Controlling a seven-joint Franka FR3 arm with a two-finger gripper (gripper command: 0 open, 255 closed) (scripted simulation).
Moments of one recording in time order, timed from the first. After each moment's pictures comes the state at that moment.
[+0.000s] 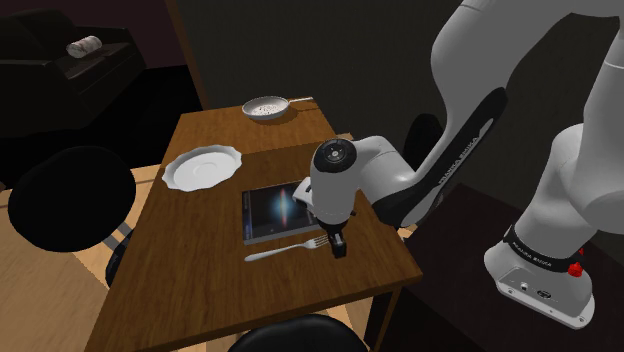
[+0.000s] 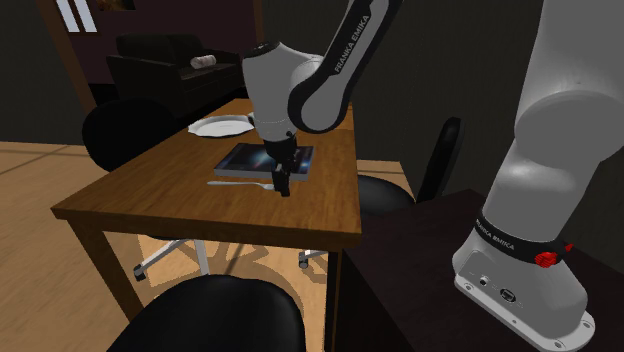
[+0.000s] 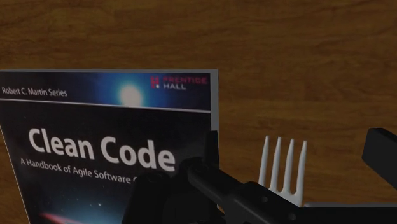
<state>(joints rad) 0.39 0.18 0.36 -2.42 -0.58 2.54 0.18</state>
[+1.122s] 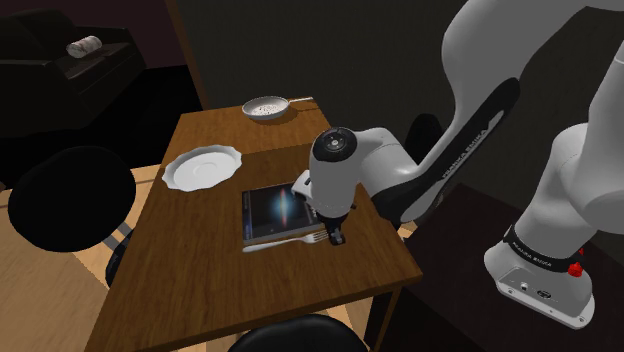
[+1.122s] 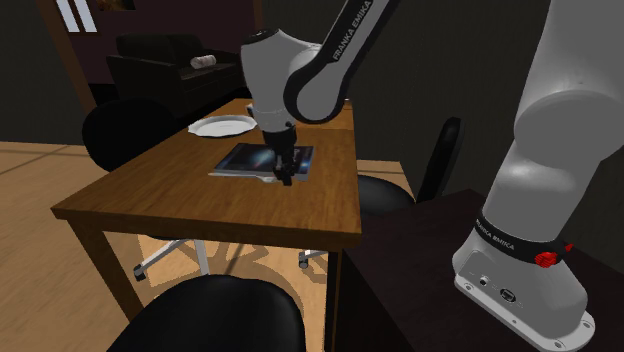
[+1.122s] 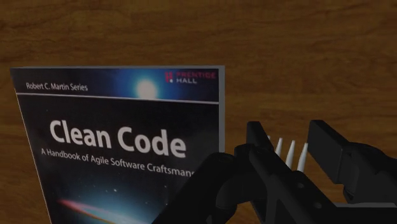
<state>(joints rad) 0.38 0.13 0.38 -2.43 -0.52 2.50 0.12</state>
